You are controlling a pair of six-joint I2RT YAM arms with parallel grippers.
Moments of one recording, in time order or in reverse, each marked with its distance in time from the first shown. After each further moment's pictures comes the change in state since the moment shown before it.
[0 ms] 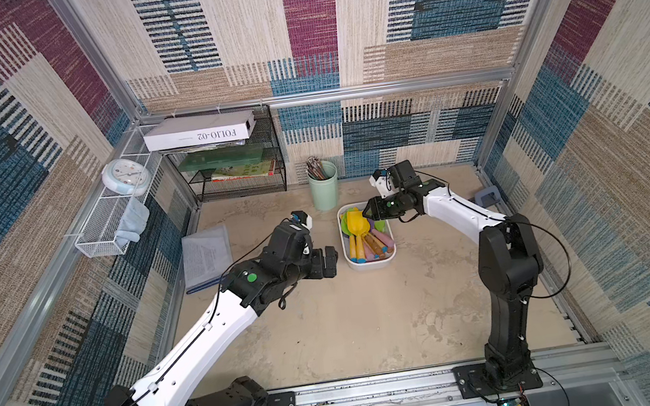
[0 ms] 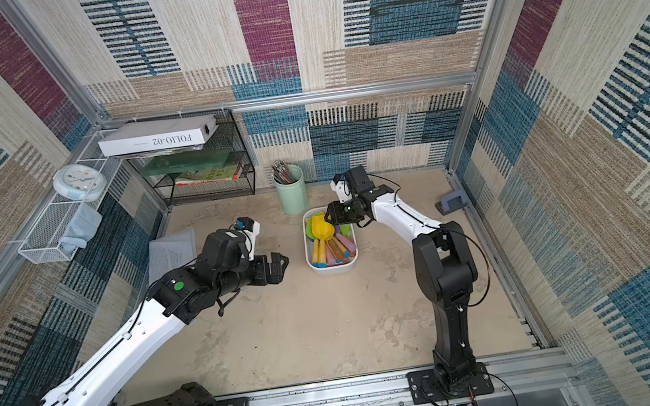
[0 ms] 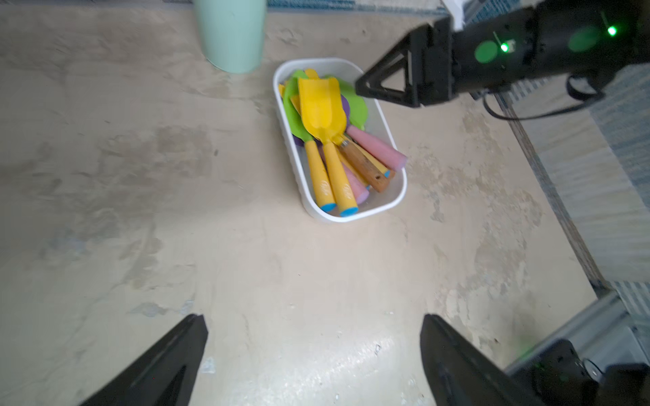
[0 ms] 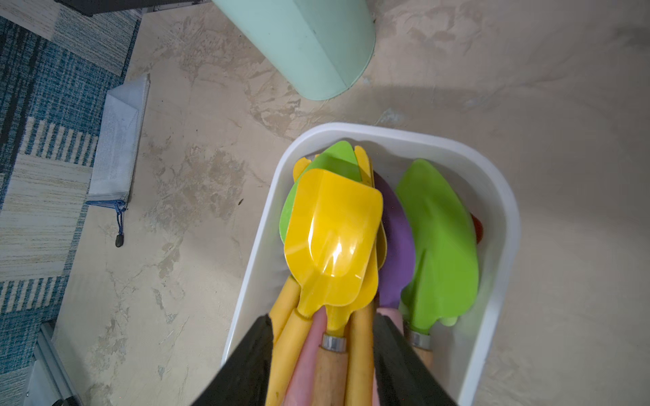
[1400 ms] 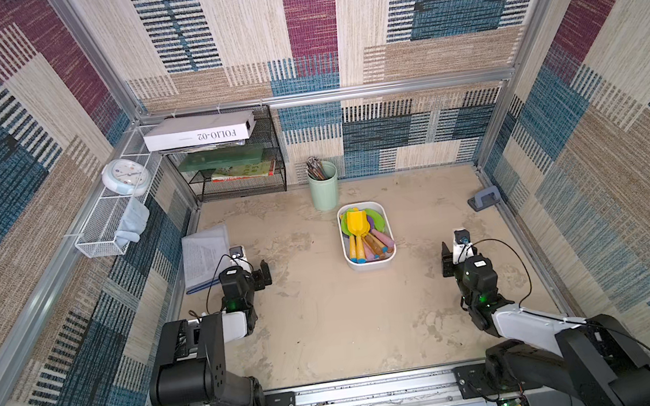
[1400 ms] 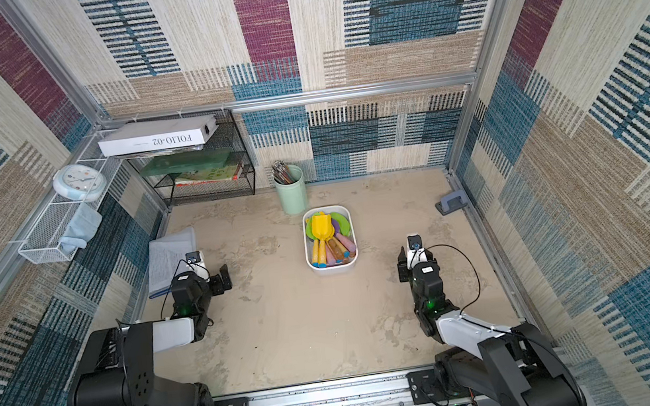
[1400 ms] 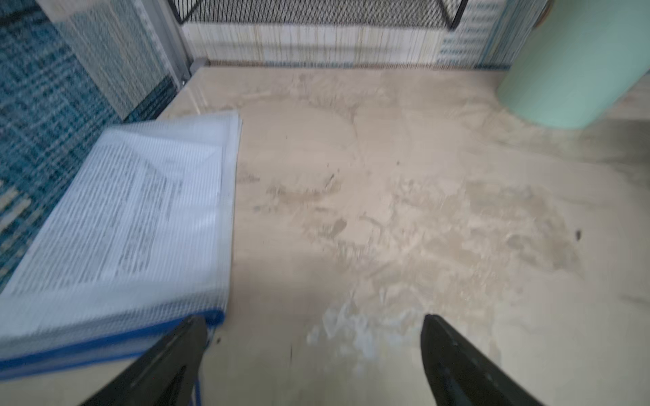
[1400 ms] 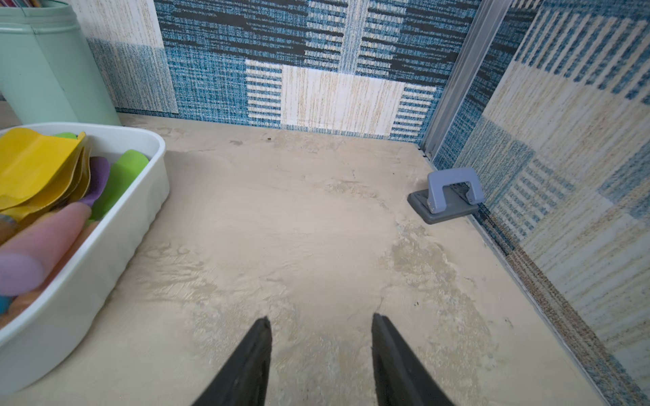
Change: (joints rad) left arm 0.700 0.366 -0.775 1.440 0.121 0.431; right arm -0.127 -0.782 -1.473 1.373 0.689 -0.324
